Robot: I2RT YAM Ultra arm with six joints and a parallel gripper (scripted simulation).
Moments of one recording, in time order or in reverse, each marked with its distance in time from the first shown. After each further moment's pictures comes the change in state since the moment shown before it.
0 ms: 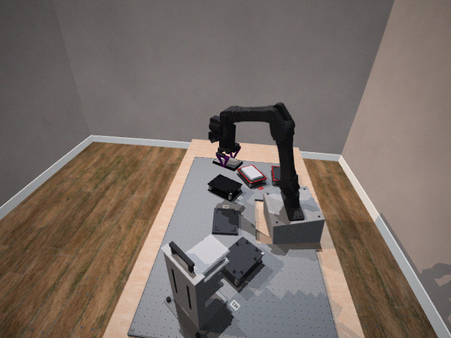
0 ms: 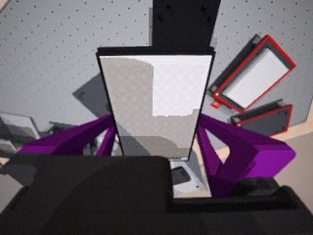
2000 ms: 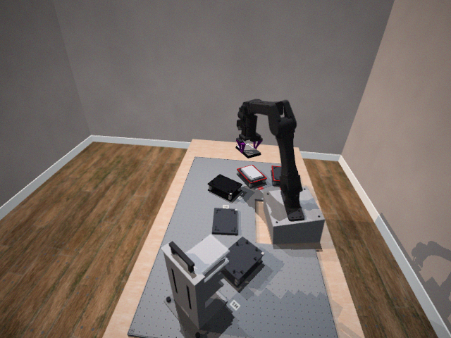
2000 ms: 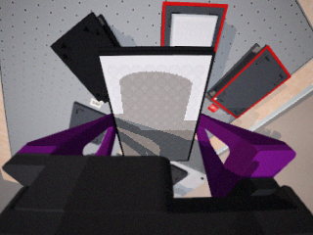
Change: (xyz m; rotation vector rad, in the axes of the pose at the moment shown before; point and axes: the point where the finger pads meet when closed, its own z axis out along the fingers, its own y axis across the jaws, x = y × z) arm 0.026 -0.168 0.000 -0.012 0.001 0.507
